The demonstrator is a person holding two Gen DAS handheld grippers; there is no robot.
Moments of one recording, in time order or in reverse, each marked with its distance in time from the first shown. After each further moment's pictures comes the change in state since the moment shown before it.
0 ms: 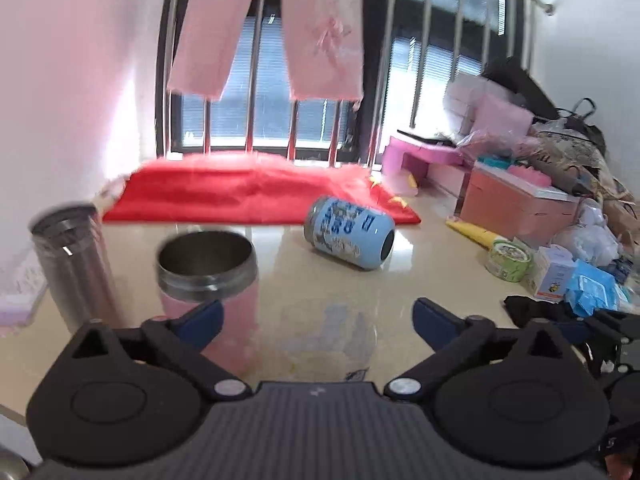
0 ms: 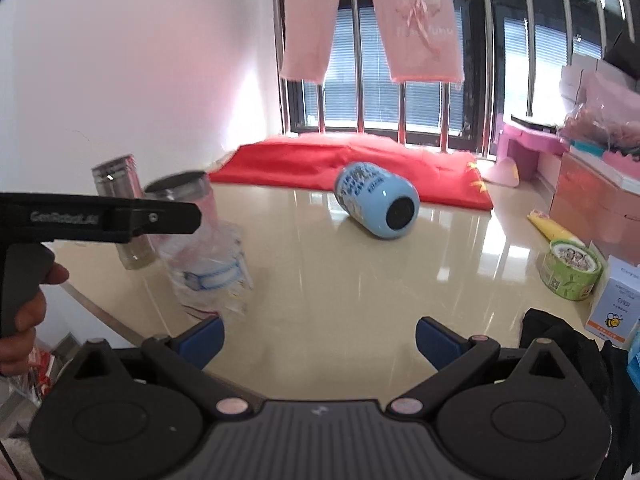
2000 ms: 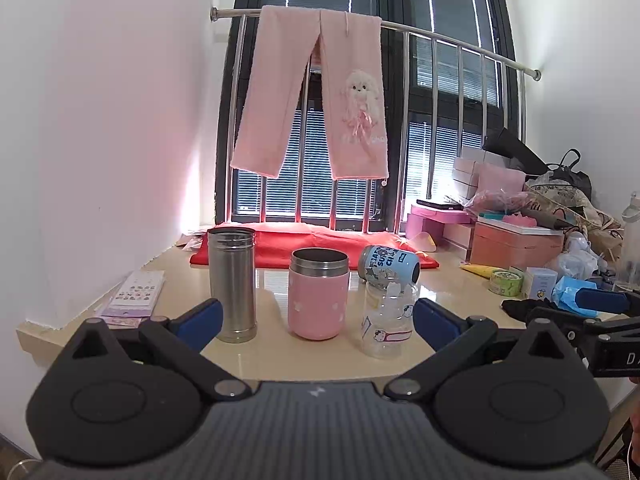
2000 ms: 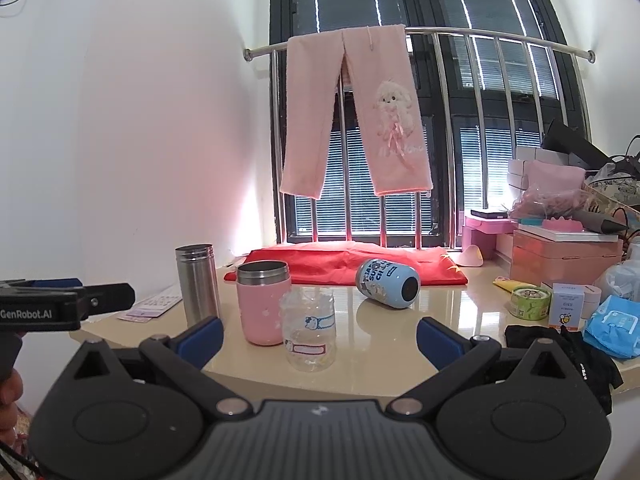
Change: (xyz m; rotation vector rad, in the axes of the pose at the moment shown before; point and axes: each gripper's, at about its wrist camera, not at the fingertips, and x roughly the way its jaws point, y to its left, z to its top) left arm -0.176 0.053 -0.086 -0.010 -0.251 0.074; right arm -0.126 0.122 -0.072 0.040 -0.365 -0.119
